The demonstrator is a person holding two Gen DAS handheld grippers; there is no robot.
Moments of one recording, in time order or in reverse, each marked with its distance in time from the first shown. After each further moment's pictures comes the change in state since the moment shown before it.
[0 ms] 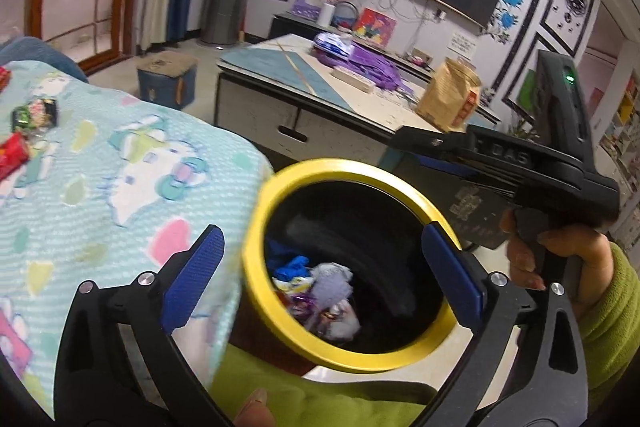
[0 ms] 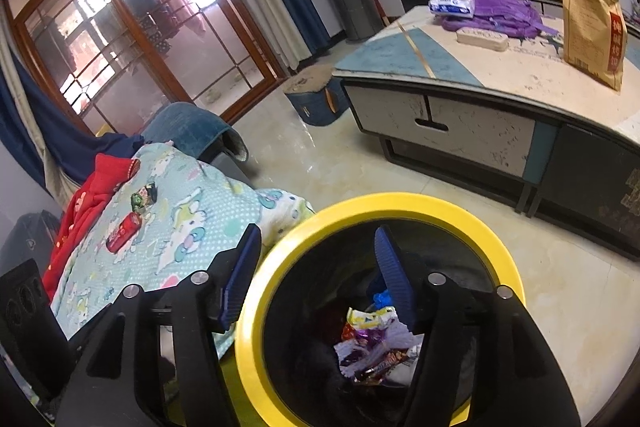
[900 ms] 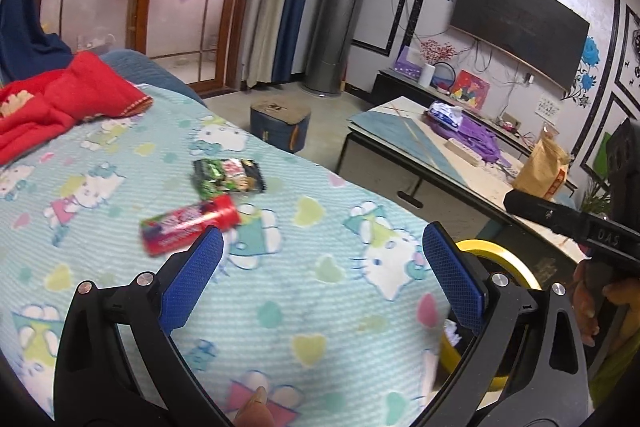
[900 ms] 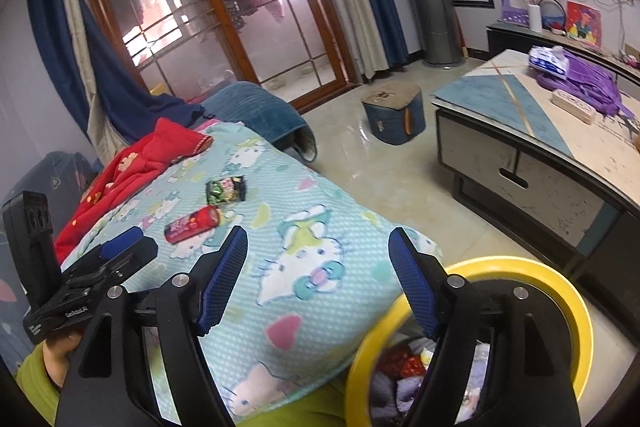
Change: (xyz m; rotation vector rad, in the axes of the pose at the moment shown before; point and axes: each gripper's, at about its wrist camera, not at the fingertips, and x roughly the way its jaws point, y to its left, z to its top) left arm -0.100 0.136 0.037 -0.122 -0.166 0.301; right arm 0.034 0.140 0.019 -0.242 -0.002 0.153
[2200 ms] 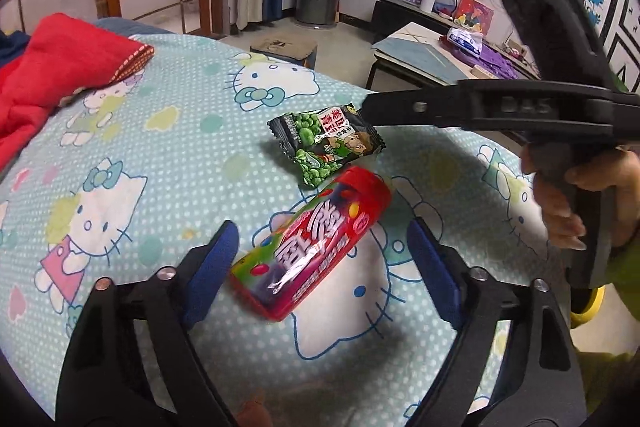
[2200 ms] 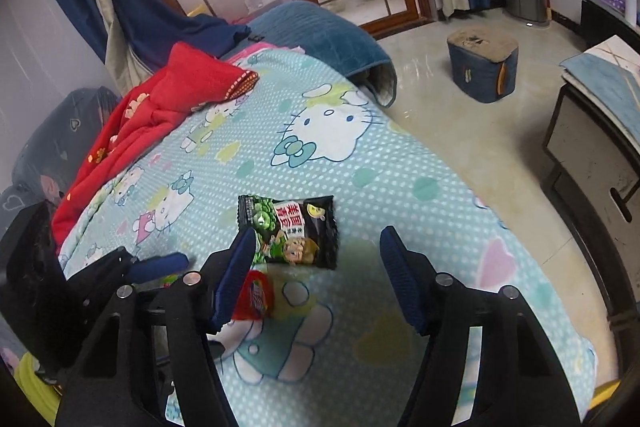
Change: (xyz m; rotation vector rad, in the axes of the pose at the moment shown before) left arm 0.087 0.105 0.010 0.114 0.267 -0.038; right arm 0.239 0.090 0.056 -0.093 0.314 0.167
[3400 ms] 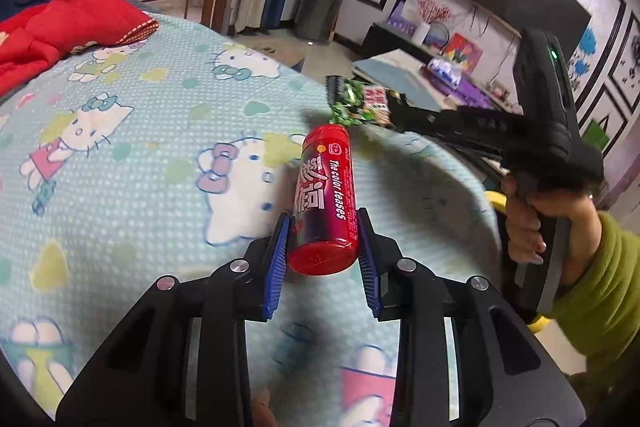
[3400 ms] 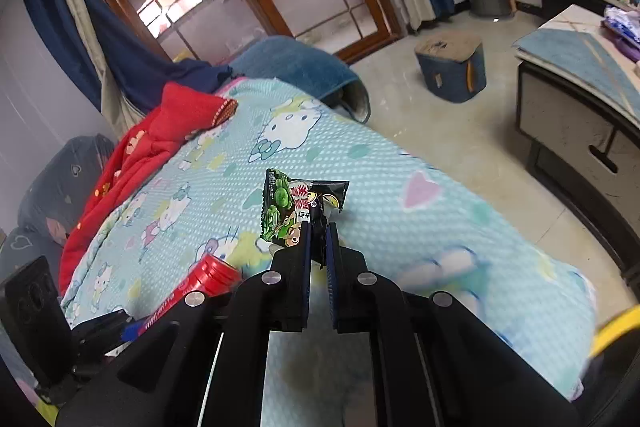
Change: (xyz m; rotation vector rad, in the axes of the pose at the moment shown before) left arm -0.053 -0.047 -0.053 -0.150 -0.089 -0.095; right arm -0.080 -0.033 -0.063 0.118 -0.170 -0.014
